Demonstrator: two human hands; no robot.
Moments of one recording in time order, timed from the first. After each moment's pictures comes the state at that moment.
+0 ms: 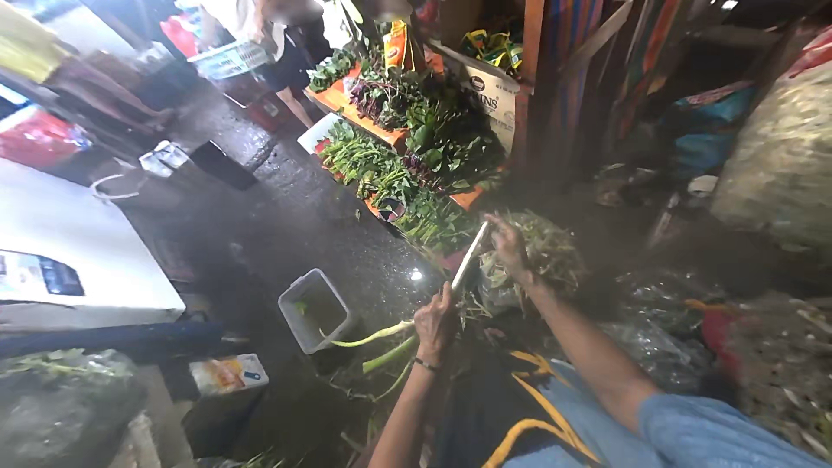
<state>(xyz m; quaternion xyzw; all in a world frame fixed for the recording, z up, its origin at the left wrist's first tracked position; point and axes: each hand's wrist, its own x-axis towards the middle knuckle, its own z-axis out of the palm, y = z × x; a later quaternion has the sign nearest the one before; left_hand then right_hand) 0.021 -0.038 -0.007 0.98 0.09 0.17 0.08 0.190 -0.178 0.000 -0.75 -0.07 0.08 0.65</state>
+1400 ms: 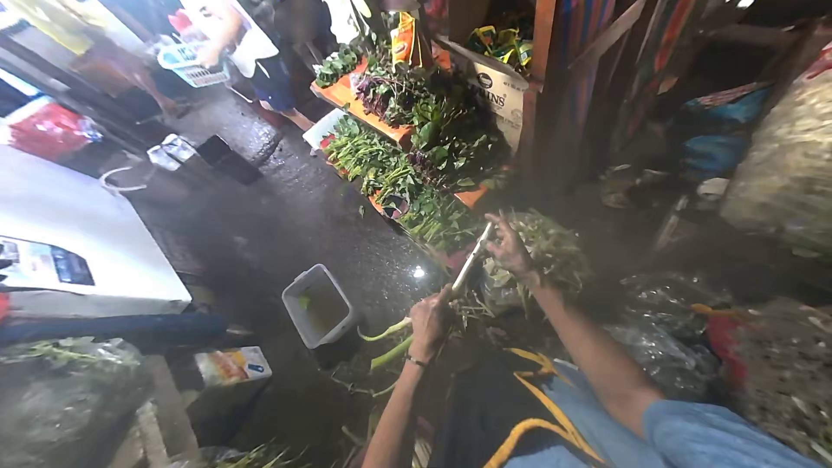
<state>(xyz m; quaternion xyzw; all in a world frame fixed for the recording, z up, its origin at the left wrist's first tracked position) 0.018 -0.016 0.012 0.97 0.09 0.05 0.20 0.186 -0.179 0.004 -0.73 -0.12 0.15 0.66</state>
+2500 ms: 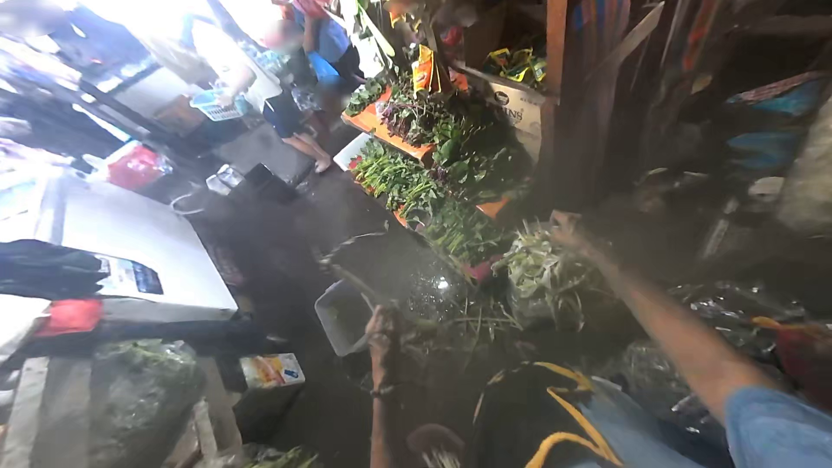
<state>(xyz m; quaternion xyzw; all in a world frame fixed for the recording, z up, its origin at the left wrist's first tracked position) -0.039 0.091 0.026 0.81 0.26 0.28 0.45 0.261 -0.252 0.007 -0.95 -0.15 0.11 0.27</state>
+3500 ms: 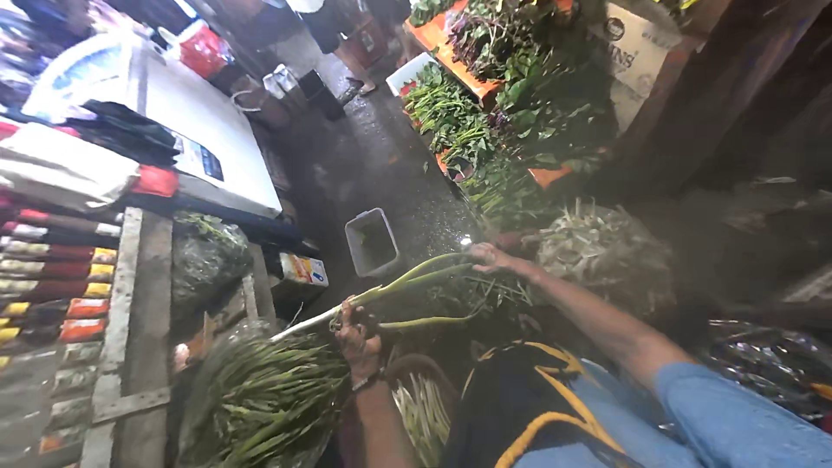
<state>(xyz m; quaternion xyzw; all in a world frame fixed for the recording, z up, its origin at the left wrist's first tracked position) -0.132 0.075 0.038 0.37 0.46 0.49 0.65 0.167 -0.069 -0.063 -0.66 -0.57 0.38 0.30</state>
